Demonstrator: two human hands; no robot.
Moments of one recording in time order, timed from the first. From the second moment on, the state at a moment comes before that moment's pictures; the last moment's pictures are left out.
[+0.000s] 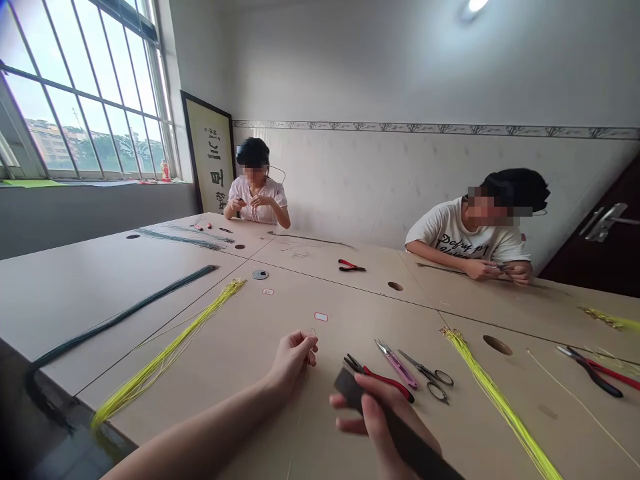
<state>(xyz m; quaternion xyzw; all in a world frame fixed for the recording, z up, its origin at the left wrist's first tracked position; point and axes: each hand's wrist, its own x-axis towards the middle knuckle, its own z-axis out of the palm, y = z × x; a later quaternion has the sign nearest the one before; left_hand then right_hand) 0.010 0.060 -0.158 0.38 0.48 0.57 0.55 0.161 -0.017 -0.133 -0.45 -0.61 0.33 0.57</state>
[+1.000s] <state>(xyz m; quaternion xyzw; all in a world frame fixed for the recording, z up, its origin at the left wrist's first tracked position) 0.011 0.046 -0.150 0.40 0.49 0.43 0.65 0.173 0.032 -0.163 -0.36 -0.54 0.56 0.51</state>
